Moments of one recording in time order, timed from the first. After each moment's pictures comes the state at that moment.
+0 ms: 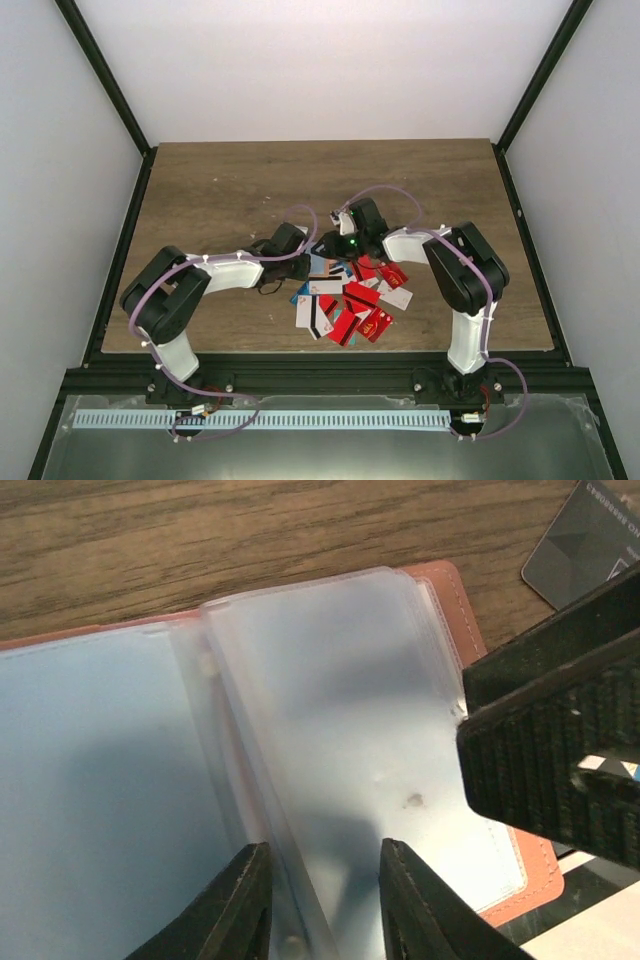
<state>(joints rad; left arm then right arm) -0.68 1.74 0.85 -0.06 0.00 -0.44 0.54 1.91 1.03 0.09 -0.63 0.58</state>
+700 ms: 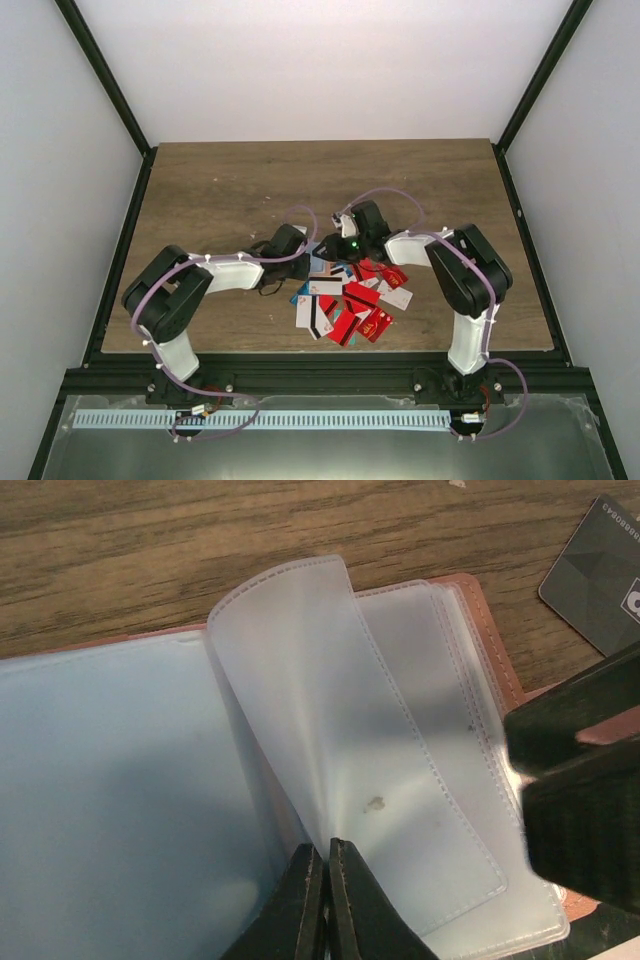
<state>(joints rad) -0.68 1.75 0.84 -0.02 -0.02 -0.45 0.54 1.88 0.98 0.11 -0.62 0.58</state>
